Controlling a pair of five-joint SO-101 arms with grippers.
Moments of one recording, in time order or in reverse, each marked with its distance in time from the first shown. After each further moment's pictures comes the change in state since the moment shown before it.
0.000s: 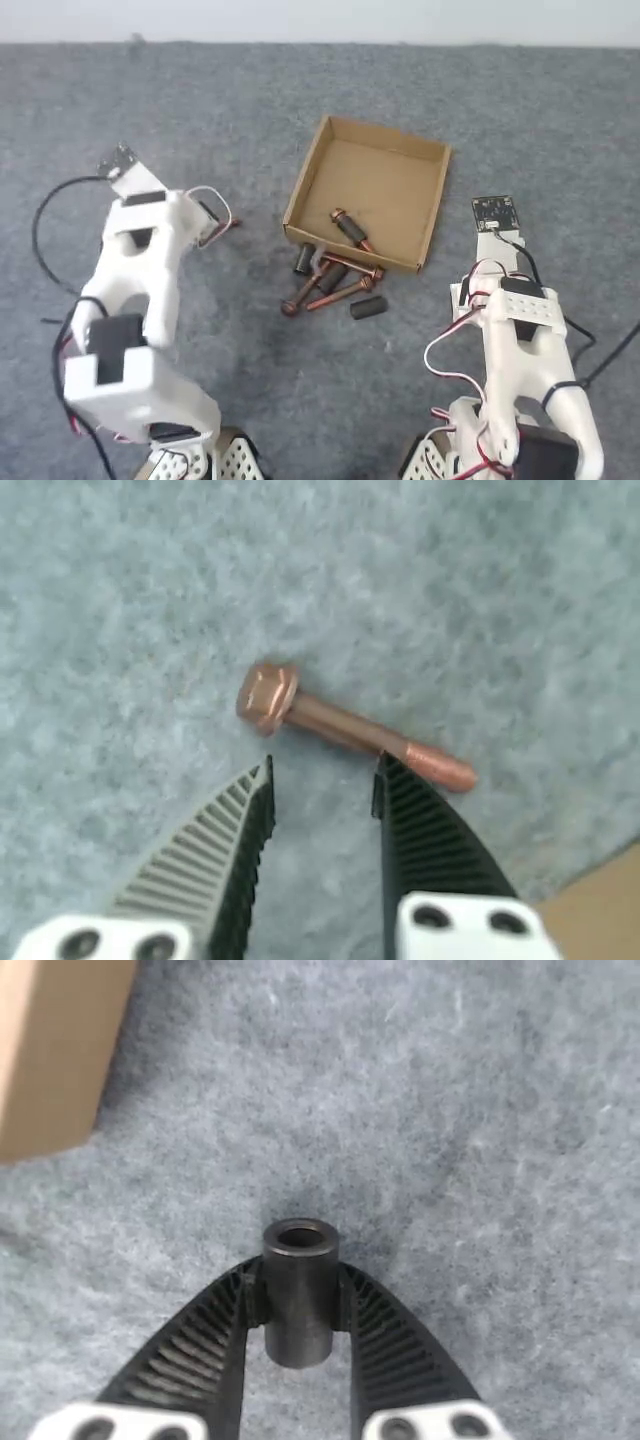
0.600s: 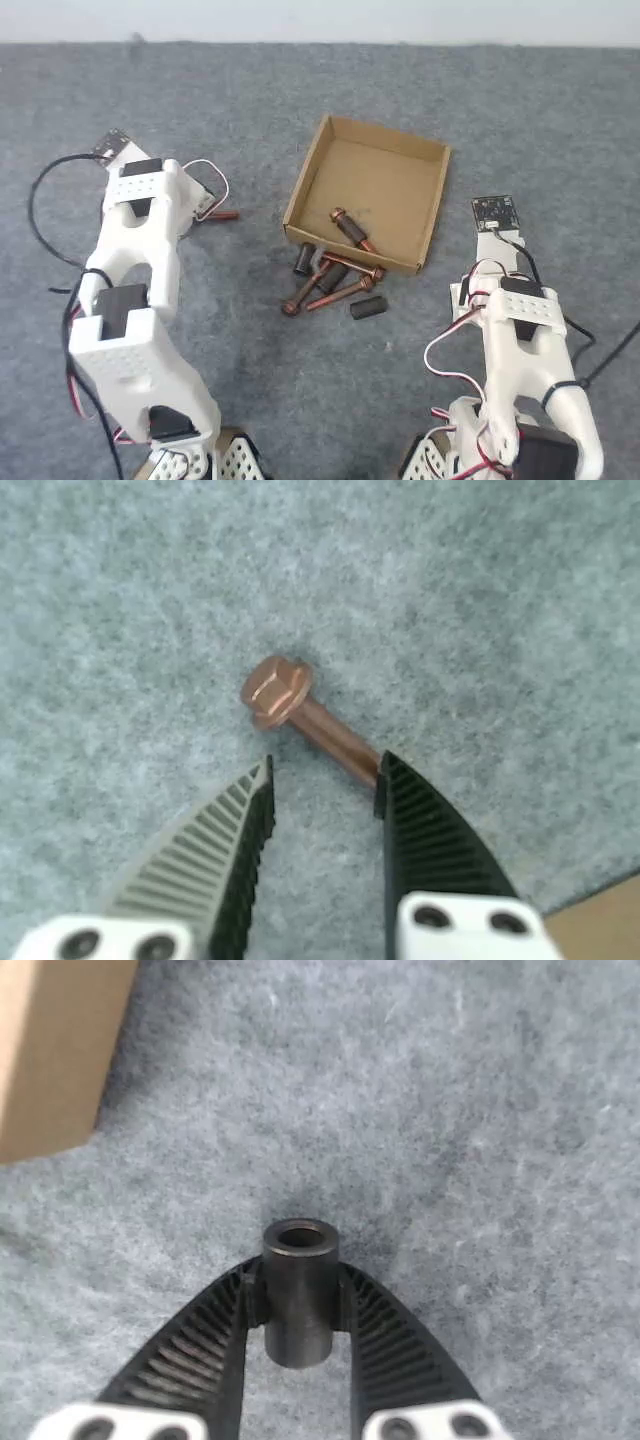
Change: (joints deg) left arm -0.2 9.5 -14.3 6.6 6.3; right arm 0.0 0.0 0.0 0.0 0.0
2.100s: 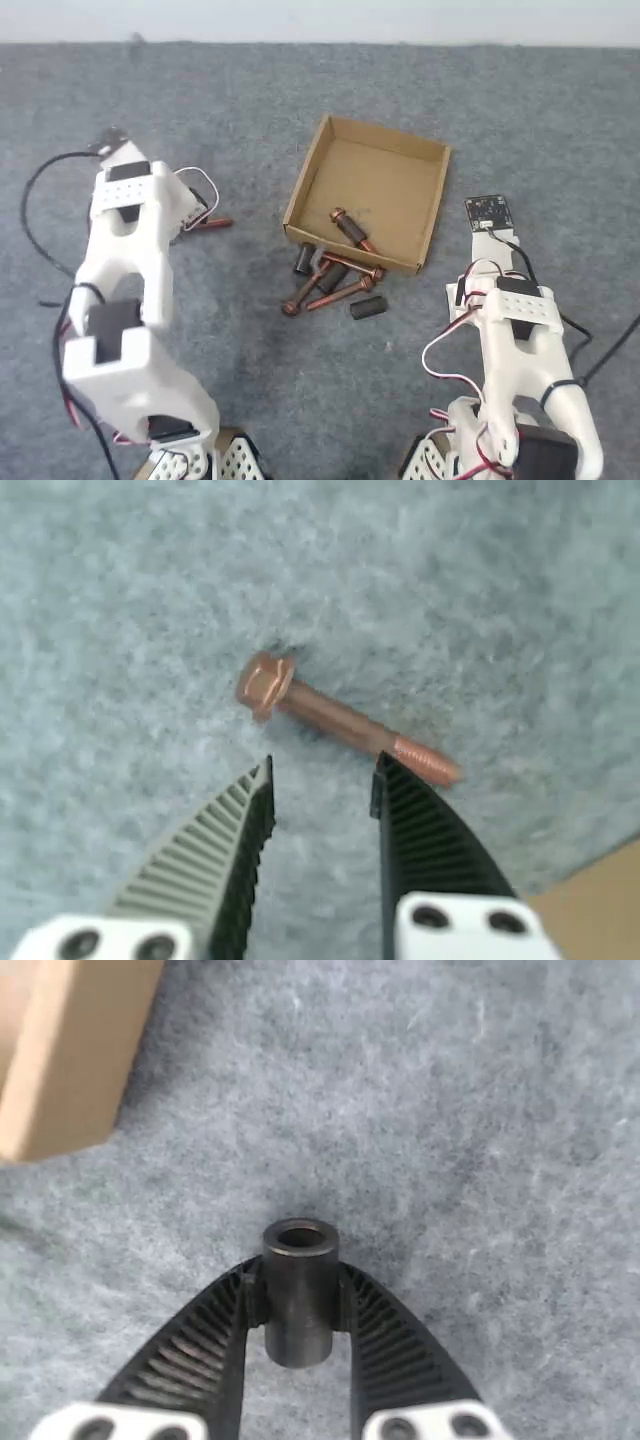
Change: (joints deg) left arm -1.7 -8.9 5.4 2.8 -7.8; right arm -1.4 0.0 0.0 0.0 0.4
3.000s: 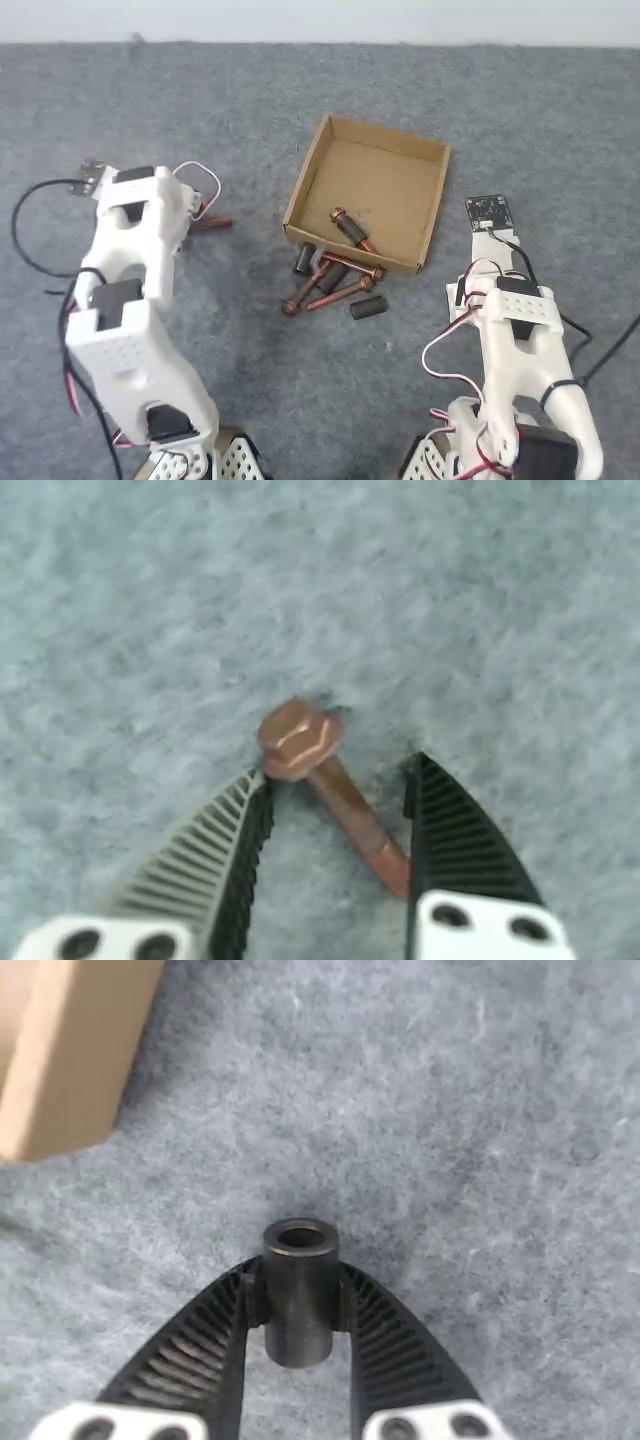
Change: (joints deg) left arm -0.9 13.1 -6.7 -4.4 24.4; right arm 0.0 0.0 0.0 0.0 0.0
